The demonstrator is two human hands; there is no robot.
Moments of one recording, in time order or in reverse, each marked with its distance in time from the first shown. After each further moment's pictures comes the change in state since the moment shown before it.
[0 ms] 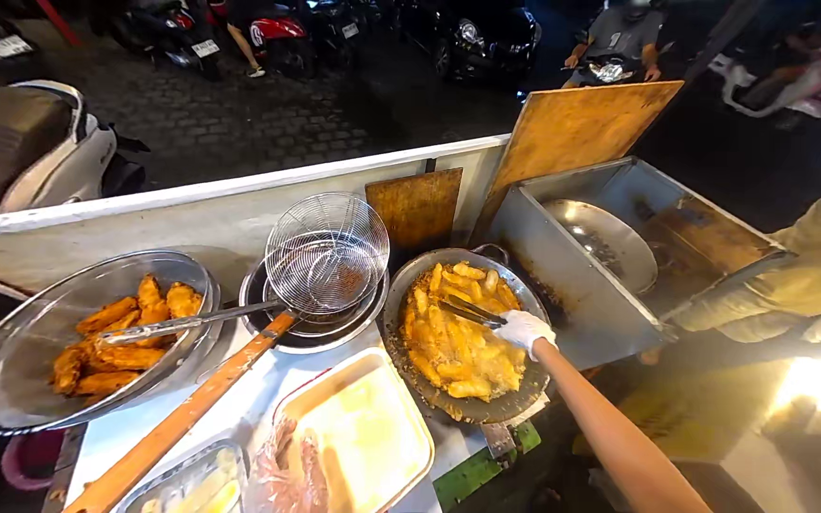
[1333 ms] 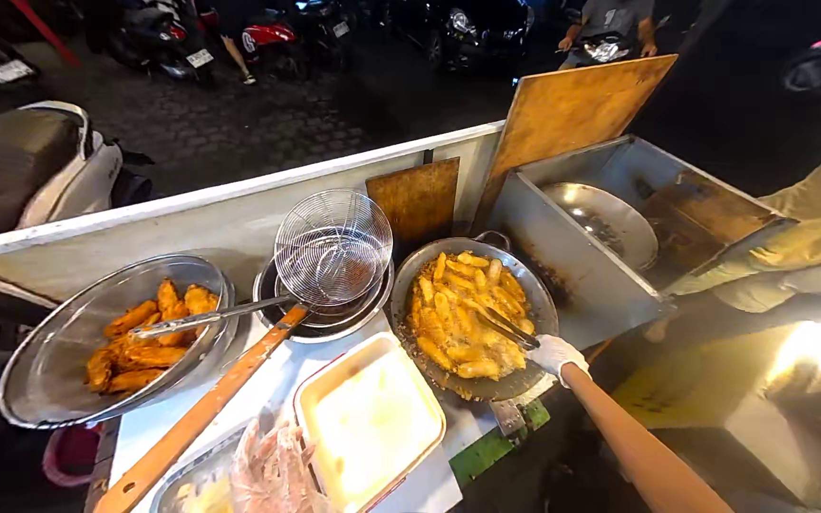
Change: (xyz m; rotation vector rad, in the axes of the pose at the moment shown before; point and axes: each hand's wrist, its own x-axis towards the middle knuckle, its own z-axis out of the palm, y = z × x) left_hand 0.009 0.007 -0.047 -0.475 0.039 -0.258; right_hand -0.022 0.077 0.089 0.094 -0.027 0.170
